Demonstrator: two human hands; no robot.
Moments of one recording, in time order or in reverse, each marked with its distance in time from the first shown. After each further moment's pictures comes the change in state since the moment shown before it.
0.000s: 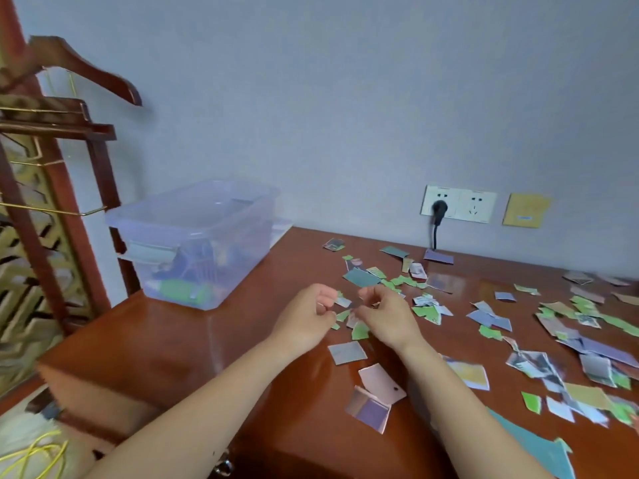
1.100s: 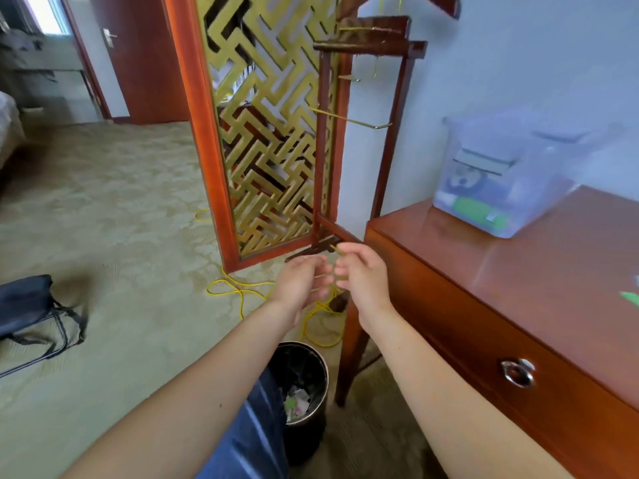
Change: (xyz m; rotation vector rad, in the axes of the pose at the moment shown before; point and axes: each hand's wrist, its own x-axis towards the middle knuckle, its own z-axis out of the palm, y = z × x) left_hand -0.256 -0.189 -0.230 -0.755 0.769 -0.603; right_hand -0.216 -0.208 0.316 0.747 -0.631 0.016
